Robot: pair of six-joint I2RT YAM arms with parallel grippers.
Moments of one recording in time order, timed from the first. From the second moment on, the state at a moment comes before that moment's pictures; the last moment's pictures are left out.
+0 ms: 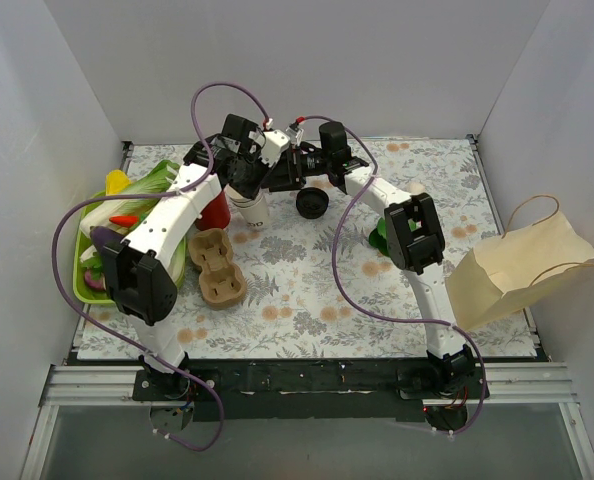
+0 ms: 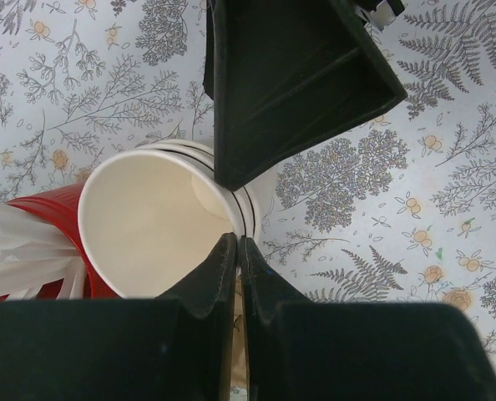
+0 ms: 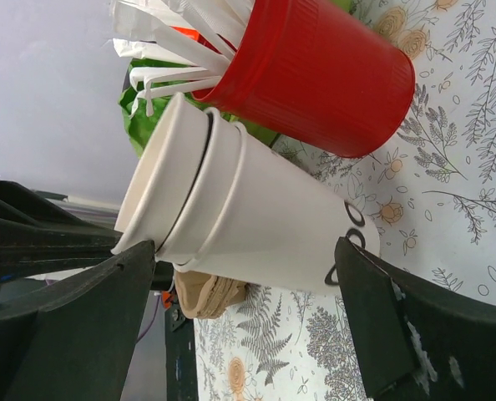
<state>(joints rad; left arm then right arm) -0.44 1.78 1.80 -0.91 0.07 0.30 0.49 2.43 2.03 0.07 -1.09 0.72</state>
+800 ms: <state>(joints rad) -0.44 1.80 1.83 -0.93 0.03 0.31 0.52 2.46 2.08 -0.01 -1.04 0.63</state>
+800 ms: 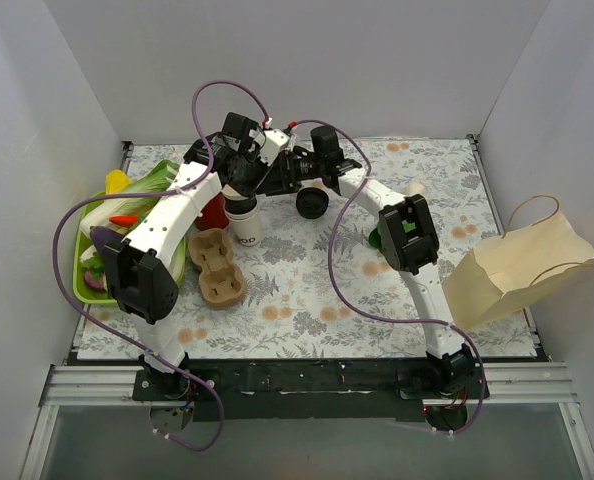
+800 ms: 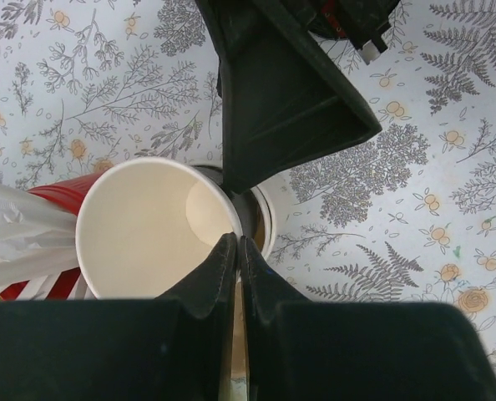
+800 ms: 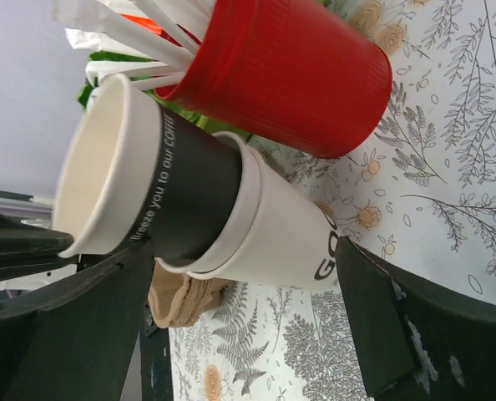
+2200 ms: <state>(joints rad) -0.78 1.62 1.78 -1.05 0.17 0.44 0.20 1.91 1.94 -0.32 -0.77 0.23</state>
